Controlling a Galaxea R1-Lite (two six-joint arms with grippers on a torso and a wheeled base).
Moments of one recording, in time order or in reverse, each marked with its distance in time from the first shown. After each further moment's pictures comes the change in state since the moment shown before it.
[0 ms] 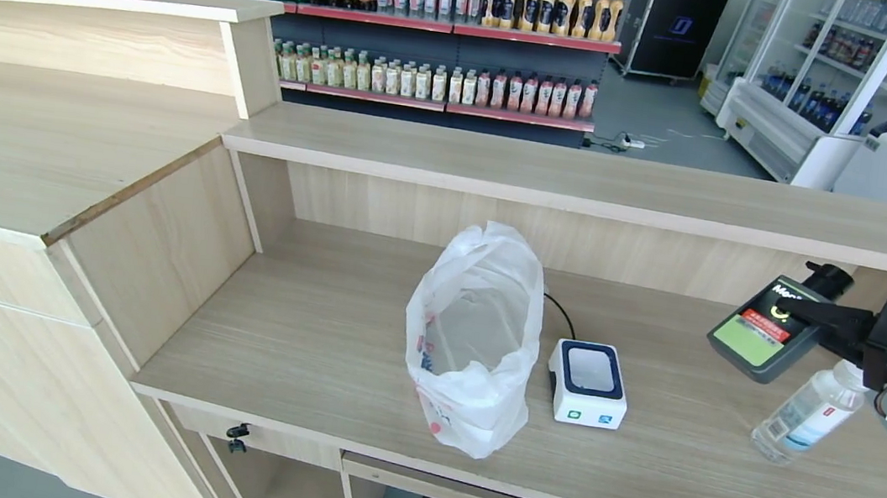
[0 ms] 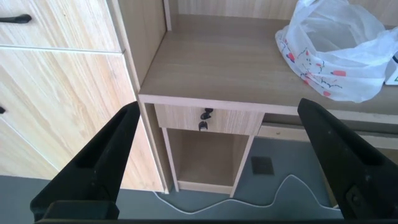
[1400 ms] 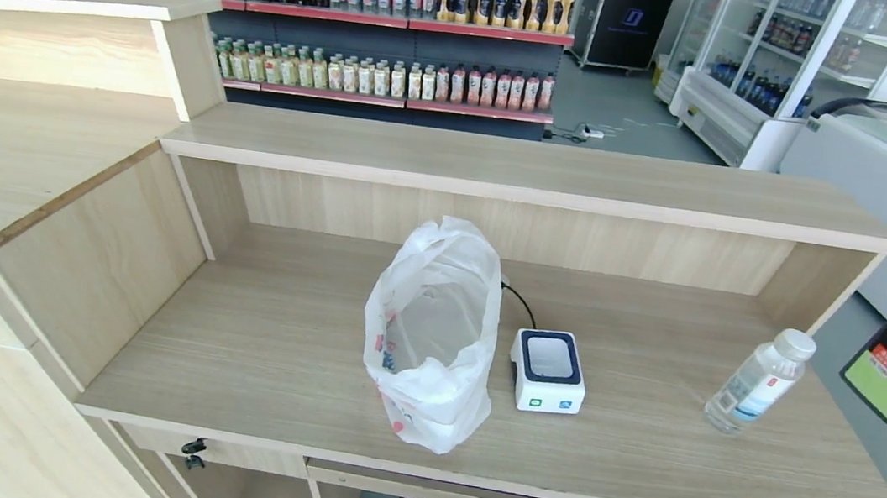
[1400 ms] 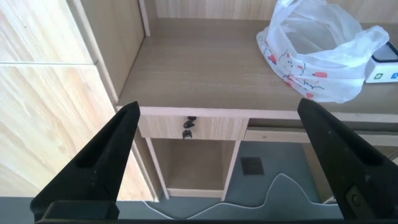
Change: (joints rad) left arm 0.000 0.000 0.000 0.000 0.000 0.000; right arm -0.048 -0.515 0.134 0.276 -0.335 -0.644
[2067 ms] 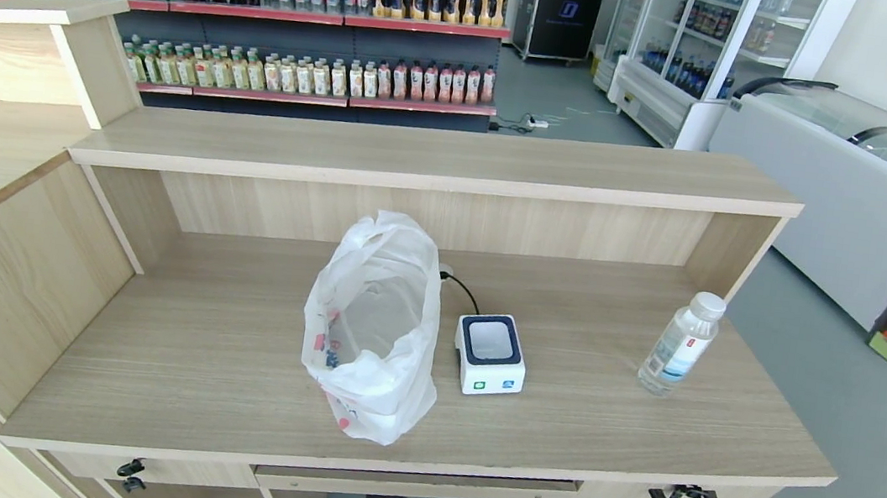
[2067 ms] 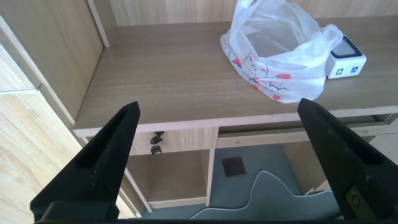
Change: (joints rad) left arm 0.000 0.000 0.000 0.000 0.000 0.000; right arm -0.002 -0.045 -0.011 -0.022 0.111 -0.678
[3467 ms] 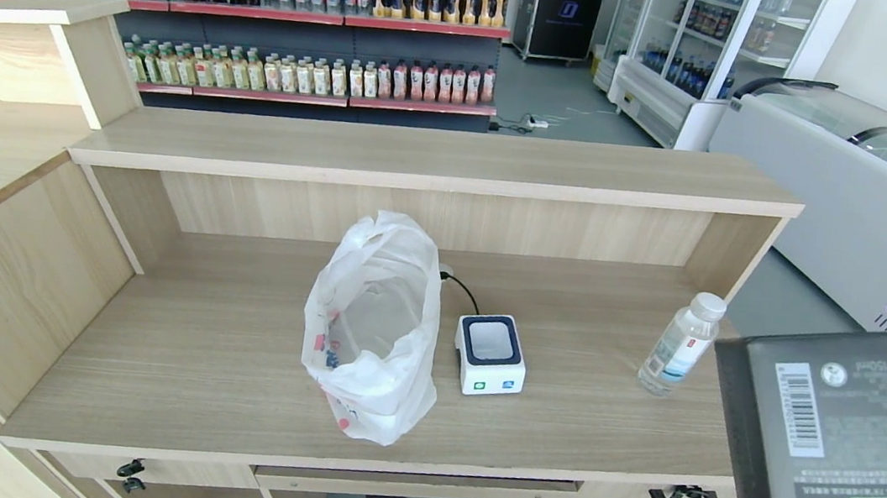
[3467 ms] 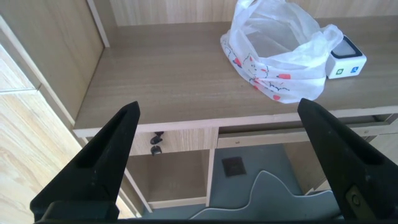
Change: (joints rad) left arm 0.000 0.000 0.000 0.000 0.000 0.000; right arm 0.885 -0.171 0.132 -0.026 0.084 -1.717
